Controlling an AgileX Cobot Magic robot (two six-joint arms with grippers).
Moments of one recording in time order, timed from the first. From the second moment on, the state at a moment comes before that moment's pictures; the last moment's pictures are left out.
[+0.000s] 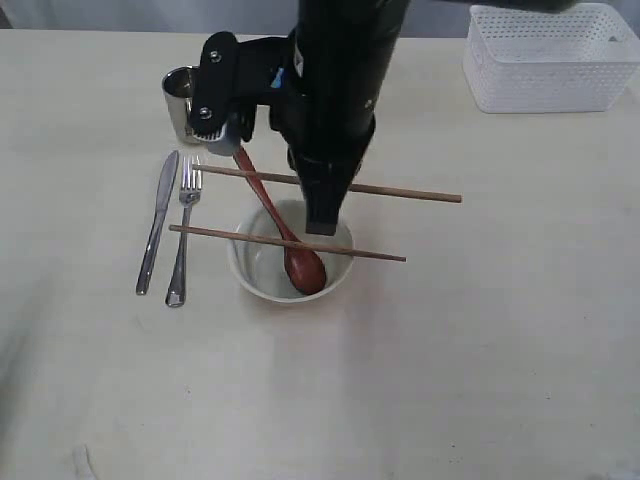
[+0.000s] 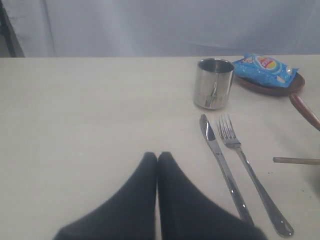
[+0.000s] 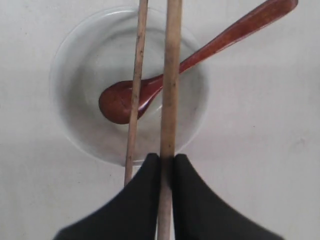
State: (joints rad) left arm -0.13 0.00 0.00 0.04 0.36 -0.08; right arm 0.85 1.83 -1.49 -0.10 1.12 -0.67
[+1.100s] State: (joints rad) left arm -0.13 0.00 0.00 0.04 0.36 -0.08; right arm 0.88 2.07 -1.65 -0.07 1.13 -0.60
